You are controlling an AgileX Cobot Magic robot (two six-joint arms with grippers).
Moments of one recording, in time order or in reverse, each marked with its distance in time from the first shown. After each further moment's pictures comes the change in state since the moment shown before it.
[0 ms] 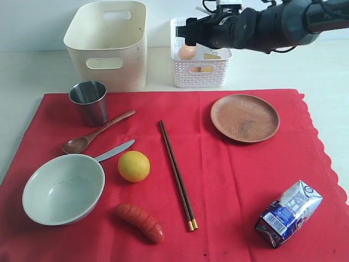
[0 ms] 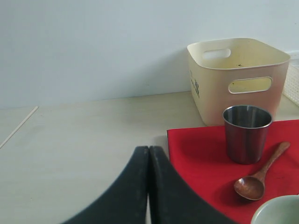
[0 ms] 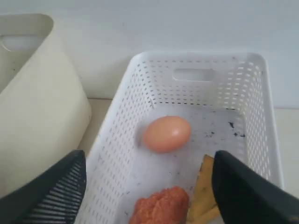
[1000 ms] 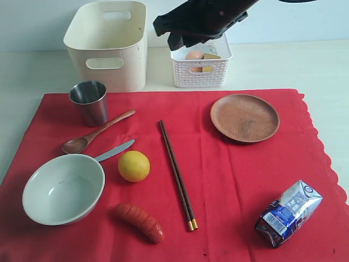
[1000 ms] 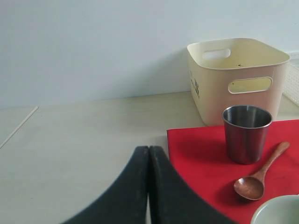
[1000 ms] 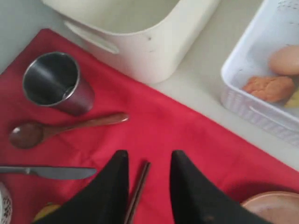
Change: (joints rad) left arm 0.000 0.000 0.000 0.000 0.000 0.000; right arm 0.116 -0.331 0.000 -0.052 0.780 -0.082
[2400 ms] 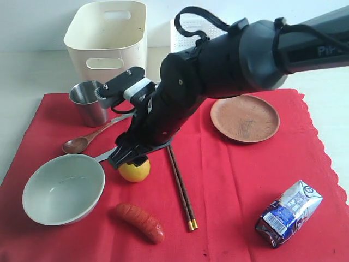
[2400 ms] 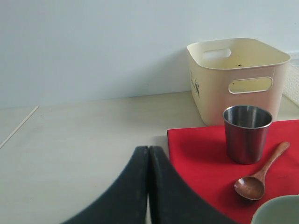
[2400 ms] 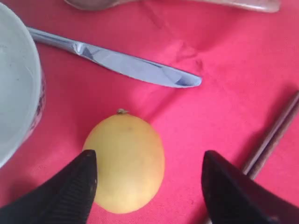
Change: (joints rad) left arm 0.000 0.000 0.000 0.000 0.000 0.000; right arm 0.324 0.130 0.262 -0.153 -0.196 0.065
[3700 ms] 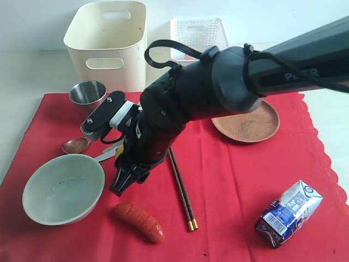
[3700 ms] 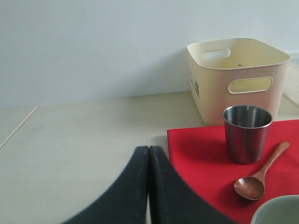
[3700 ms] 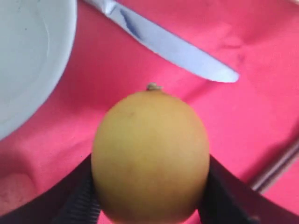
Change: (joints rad) left arm 0.000 0.000 0.000 0.000 0.000 0.000; right arm 0.076 0.033 0.000 -0.208 0.002 0.035
